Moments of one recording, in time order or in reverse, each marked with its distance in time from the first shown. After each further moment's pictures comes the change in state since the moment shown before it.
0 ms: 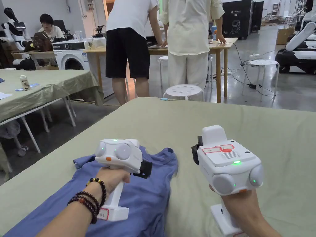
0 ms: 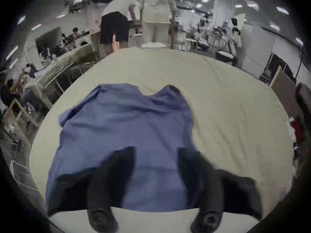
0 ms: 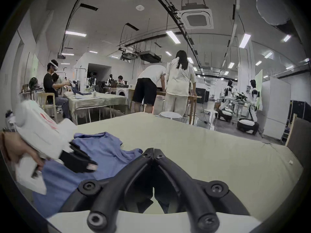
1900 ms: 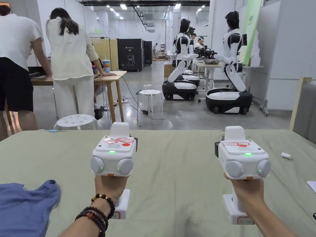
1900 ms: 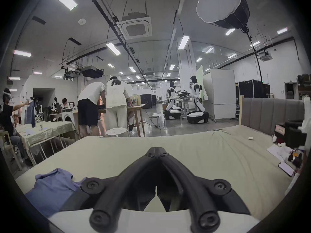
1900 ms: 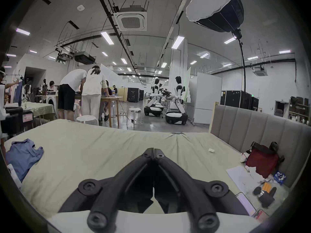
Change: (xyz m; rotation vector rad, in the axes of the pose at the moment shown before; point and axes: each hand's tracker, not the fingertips) left arm 0.337 0.016 0.140 0.786 -0.133 -0.127; right arm 0.294 -0.017 0.232 0.018 -0.667 -0.121
